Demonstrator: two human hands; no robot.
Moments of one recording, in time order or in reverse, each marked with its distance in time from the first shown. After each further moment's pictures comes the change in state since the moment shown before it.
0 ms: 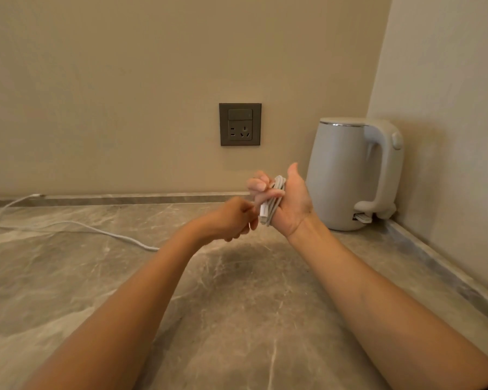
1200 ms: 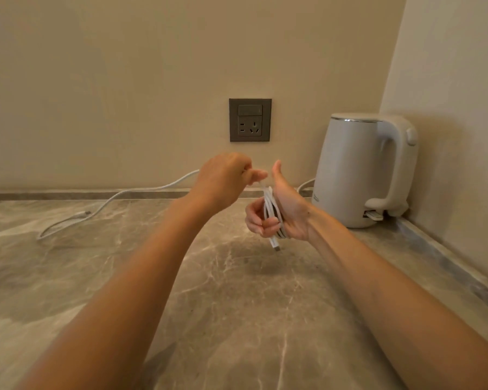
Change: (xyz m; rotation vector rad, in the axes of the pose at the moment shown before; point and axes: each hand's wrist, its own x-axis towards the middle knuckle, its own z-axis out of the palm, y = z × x) left_hand -0.007 0.022 -0.038 0.413 0.480 0.198; right_hand -0.002 0.004 -0.012 -0.945 0.026 0.384
